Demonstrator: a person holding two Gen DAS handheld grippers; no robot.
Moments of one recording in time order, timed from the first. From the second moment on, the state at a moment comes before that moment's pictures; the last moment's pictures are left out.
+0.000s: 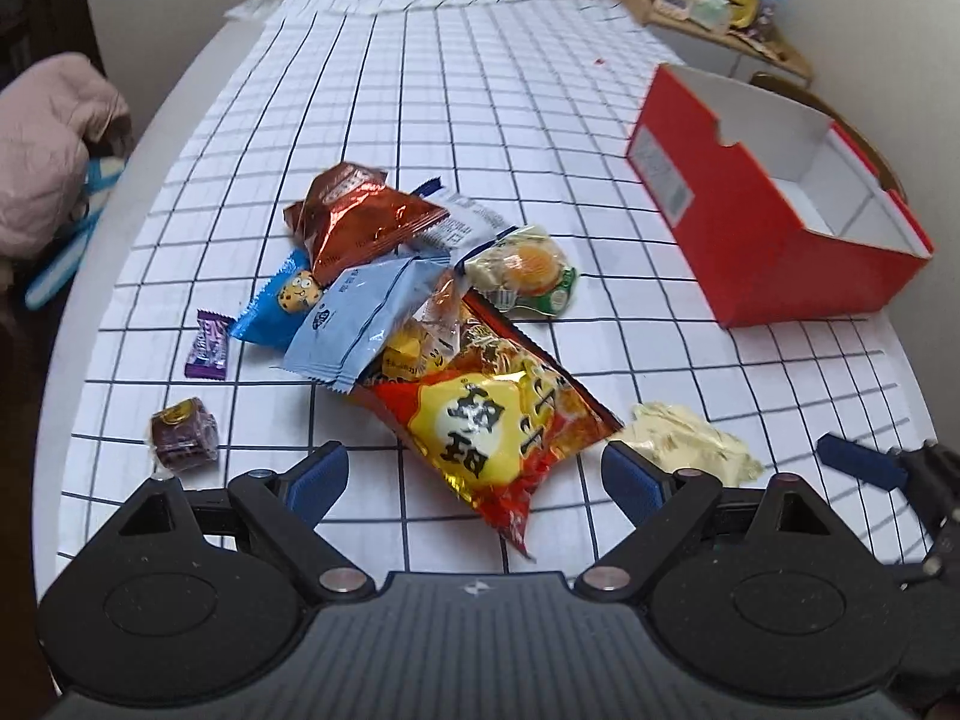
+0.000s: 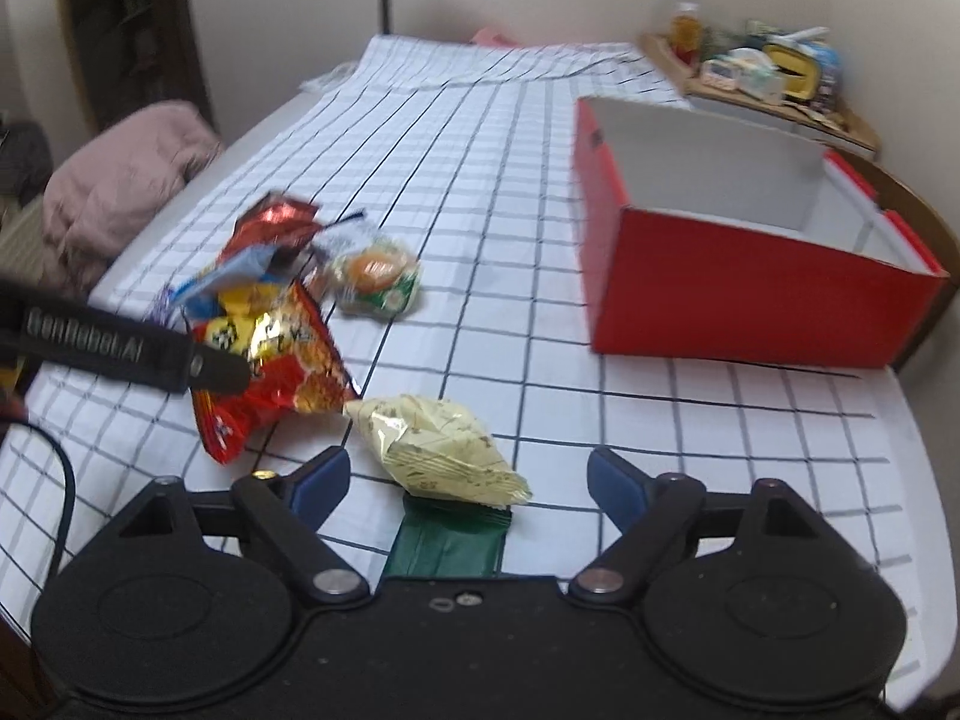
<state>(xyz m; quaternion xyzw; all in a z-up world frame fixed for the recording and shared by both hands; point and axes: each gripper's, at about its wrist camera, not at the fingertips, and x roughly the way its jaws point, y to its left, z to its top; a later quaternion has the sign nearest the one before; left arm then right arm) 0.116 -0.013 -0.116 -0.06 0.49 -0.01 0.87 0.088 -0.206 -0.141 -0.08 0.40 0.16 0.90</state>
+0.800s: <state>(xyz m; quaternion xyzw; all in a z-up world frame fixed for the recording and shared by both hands) 0.152 -0.006 -0.149 -0.13 0.54 0.01 0.83 0.126 -0.182 -0.170 -0.15 0.42 0.21 0.87</state>
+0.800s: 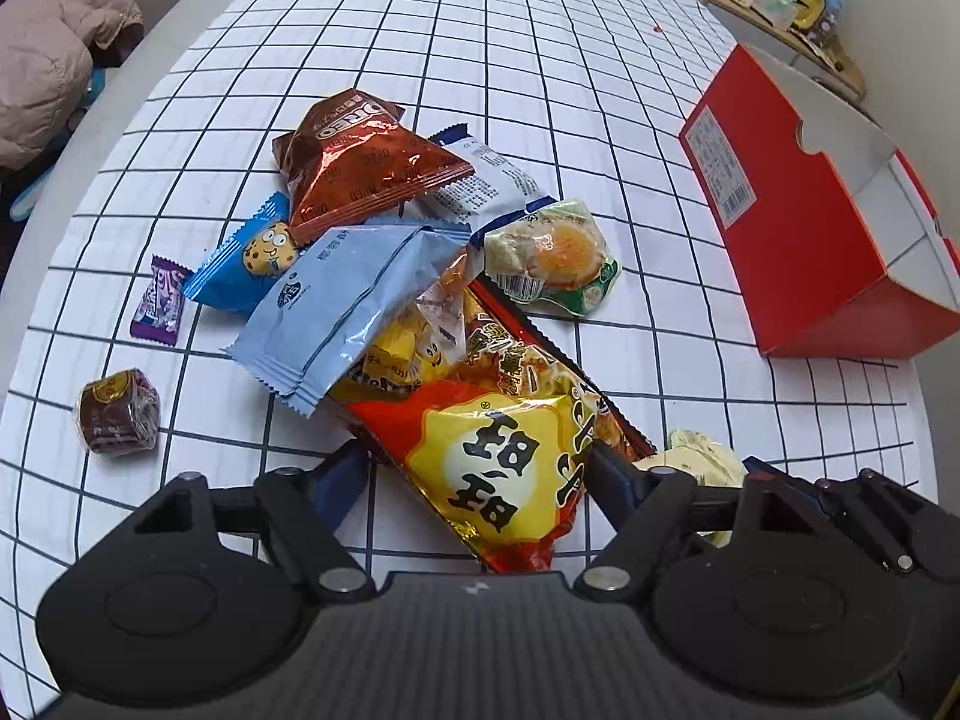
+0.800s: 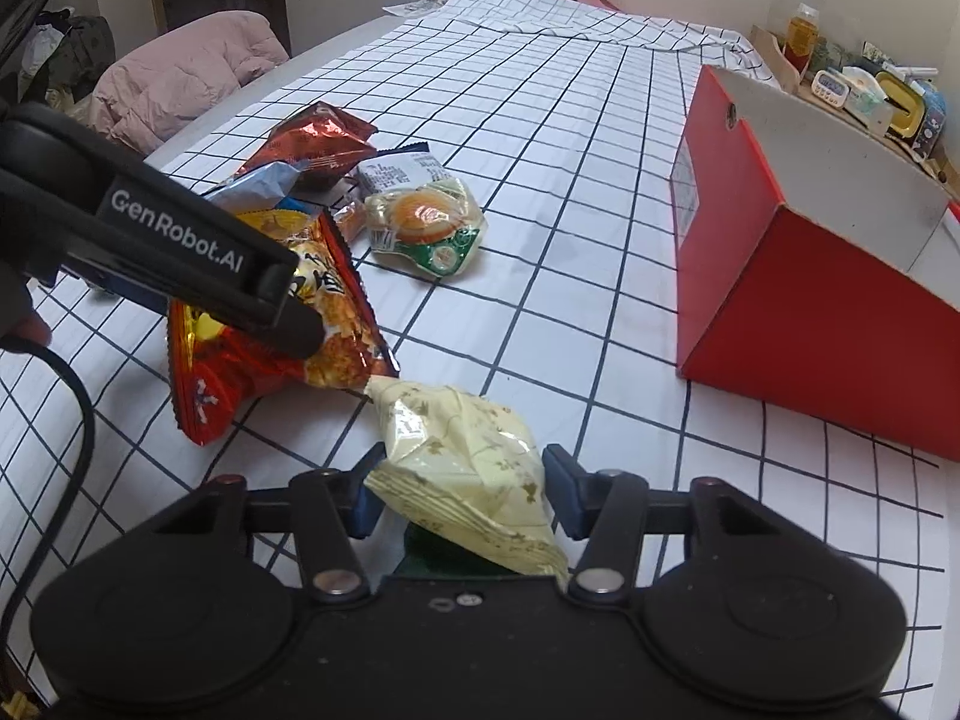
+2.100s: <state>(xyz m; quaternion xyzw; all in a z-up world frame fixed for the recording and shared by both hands) 0.147 -0.097 -0.012 -0.06 0.45 -0.05 0.89 0.128 -0.285 -0.040 -0.04 0.35 0.15 0.92</state>
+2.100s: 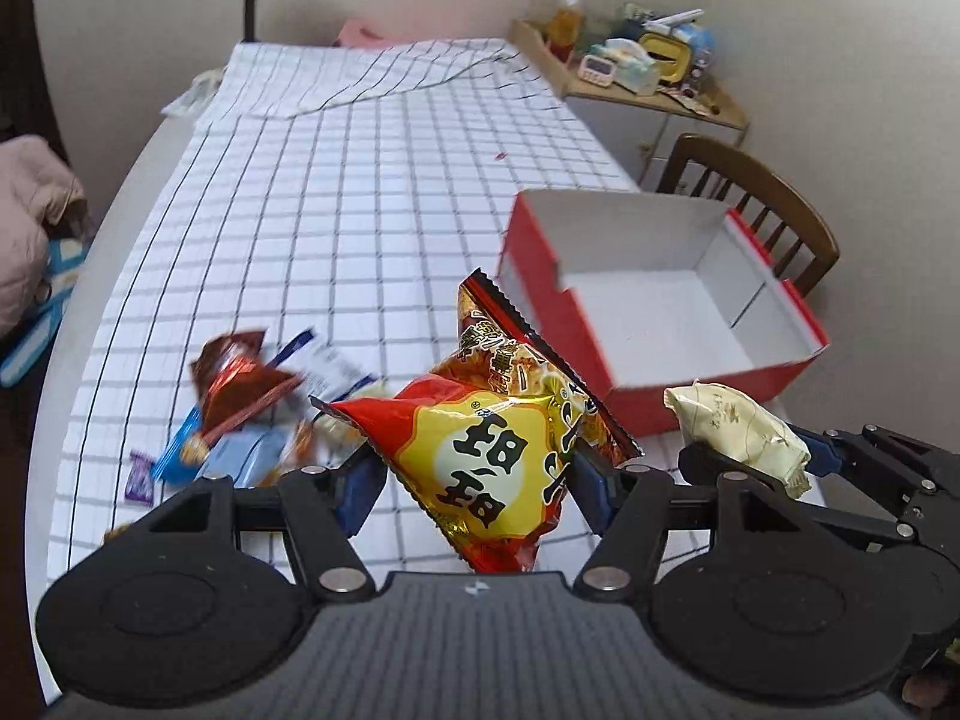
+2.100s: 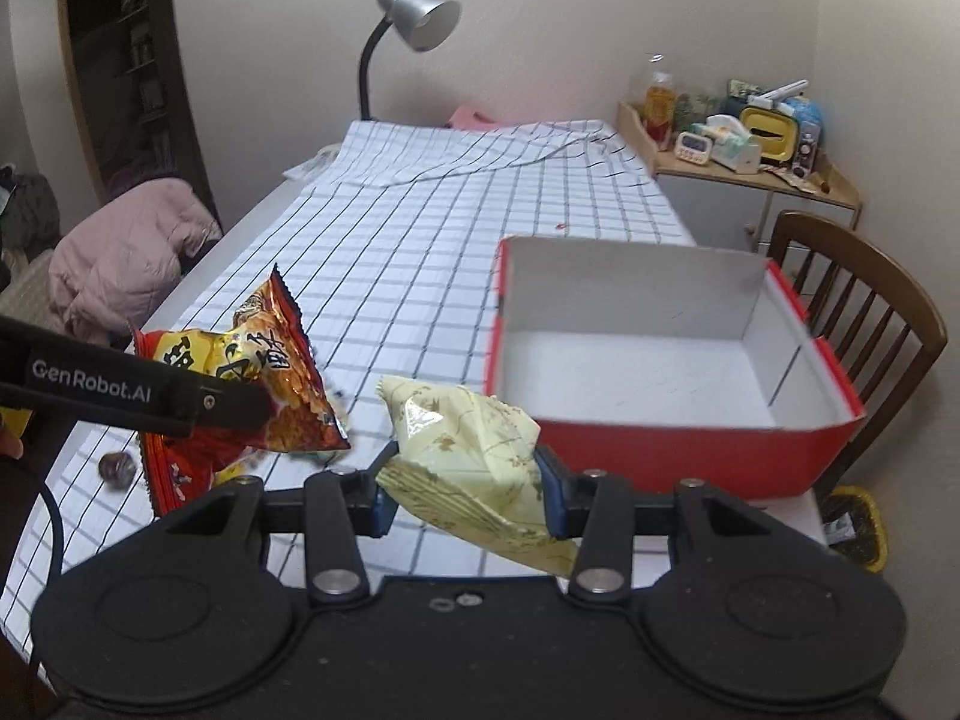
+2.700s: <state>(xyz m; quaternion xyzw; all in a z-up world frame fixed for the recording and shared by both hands) 0.231 -0.202 0.003 -0.01 0.44 -0.08 0.89 0.204 -0.371 -0.031 -0.02 0.35 0.12 0.93</state>
